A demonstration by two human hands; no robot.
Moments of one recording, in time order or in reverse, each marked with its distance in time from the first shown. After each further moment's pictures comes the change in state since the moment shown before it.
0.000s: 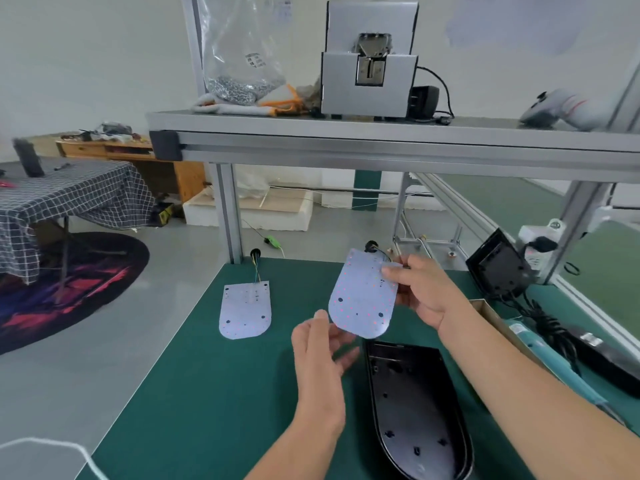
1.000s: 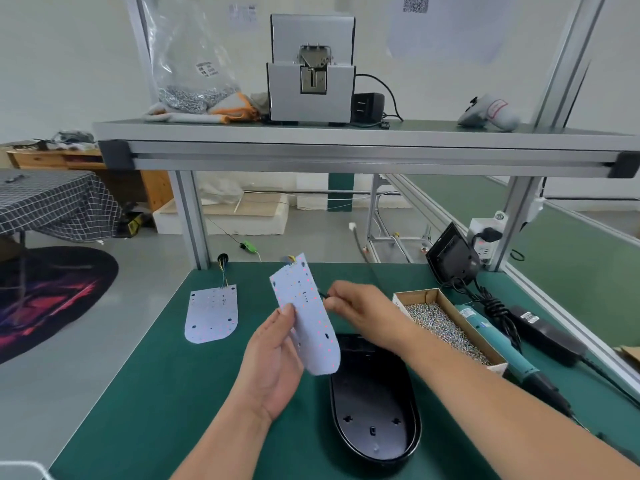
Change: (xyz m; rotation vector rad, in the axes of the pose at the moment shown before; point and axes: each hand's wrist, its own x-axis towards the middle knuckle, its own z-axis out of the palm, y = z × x) left_hand 0.002 0.033 -0.009 -0.074 -0.452 -0.131; right_hand -0.055 0.019 0.006 -0.847 -0.248 -0.489
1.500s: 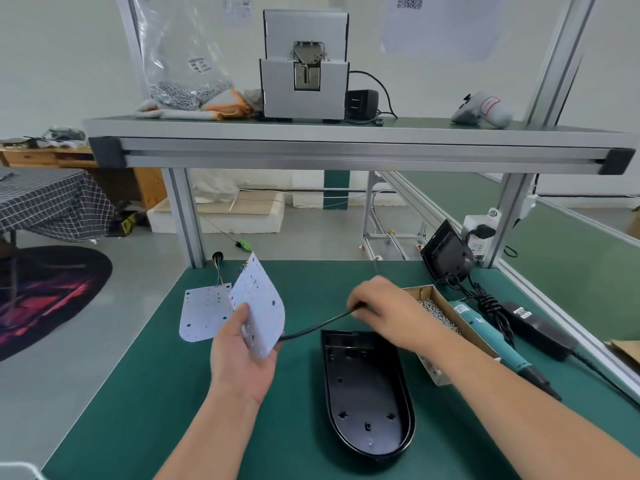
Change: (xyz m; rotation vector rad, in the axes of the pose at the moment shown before) left_hand 0.015 0.010 -0.027 -0.223 0.404 0.033; right_hand -0.021 0.035 -0.031 -0.451 -0.030 -0.101
